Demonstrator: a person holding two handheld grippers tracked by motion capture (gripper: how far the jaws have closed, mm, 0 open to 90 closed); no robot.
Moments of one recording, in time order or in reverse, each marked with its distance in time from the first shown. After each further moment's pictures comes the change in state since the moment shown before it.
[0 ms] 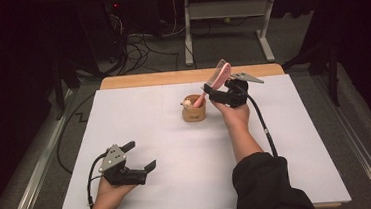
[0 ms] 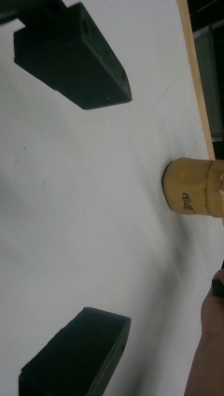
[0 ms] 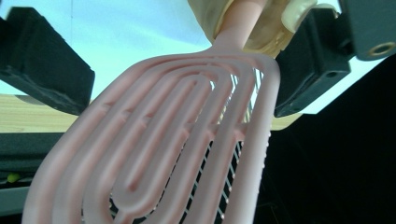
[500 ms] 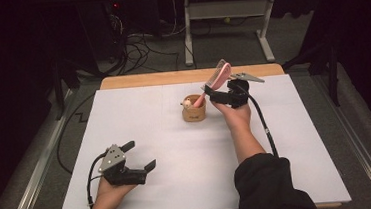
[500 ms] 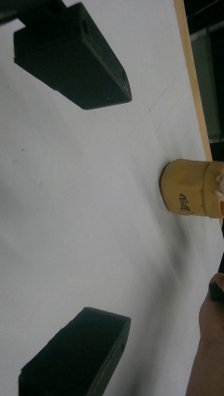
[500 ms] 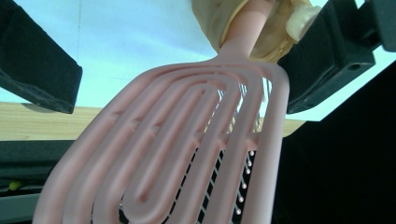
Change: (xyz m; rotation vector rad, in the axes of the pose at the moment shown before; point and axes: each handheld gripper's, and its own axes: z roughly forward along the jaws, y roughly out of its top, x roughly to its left) left arm 0.000 0.001 -0.001 -0.005 0.015 0.001; right arm -0.001 0.001 -0.003 0.037 -0.012 -0.001
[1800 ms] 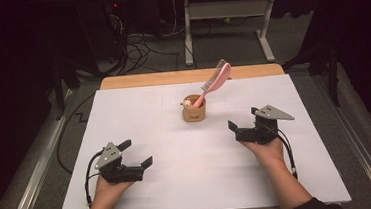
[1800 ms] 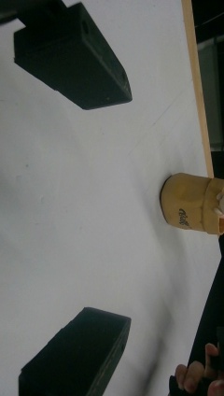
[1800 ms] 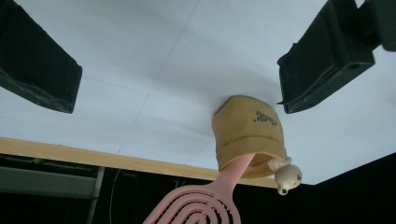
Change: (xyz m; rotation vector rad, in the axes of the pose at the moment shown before) left arm 0.010 -0.002 -0.002 -0.009 0.013 -0.052; right arm -0.014 -0.065 -0.109 0.012 -0.013 -0.232
